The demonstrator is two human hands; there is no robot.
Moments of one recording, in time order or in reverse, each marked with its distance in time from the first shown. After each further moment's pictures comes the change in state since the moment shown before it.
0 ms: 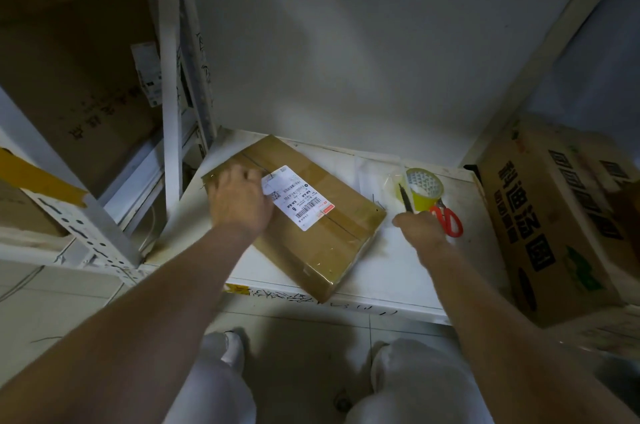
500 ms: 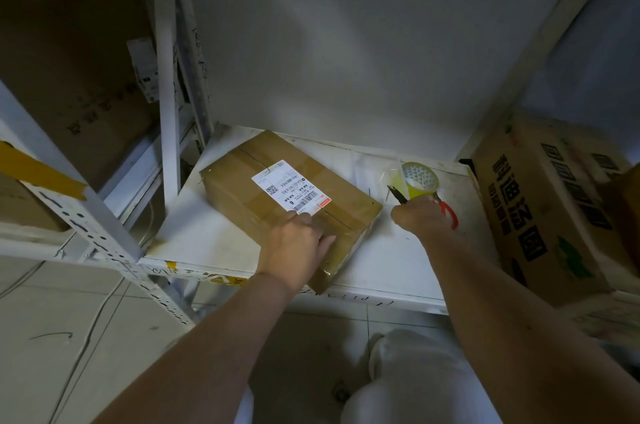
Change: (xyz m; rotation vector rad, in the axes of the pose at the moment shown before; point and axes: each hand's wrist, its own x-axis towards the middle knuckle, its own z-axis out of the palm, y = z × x) left_hand -0.079 0.056 0.003 0.004 -0.020 0.387; right_hand 0.007 -0.010 -0.006 -0.470 0.097 0.019
